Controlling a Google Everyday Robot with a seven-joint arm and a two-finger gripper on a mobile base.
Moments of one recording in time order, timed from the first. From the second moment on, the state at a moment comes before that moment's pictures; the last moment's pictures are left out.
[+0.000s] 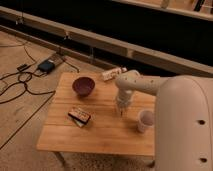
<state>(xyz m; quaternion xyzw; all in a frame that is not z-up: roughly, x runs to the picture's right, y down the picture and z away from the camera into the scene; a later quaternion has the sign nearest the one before) 0.078 0.174 0.856 -0.31 0.26 0.65 0.64</state>
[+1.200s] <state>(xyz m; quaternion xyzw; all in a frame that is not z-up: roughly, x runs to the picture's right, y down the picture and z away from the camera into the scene) -0.007 0.336 0.732 -0.33 0.30 0.63 0.63</state>
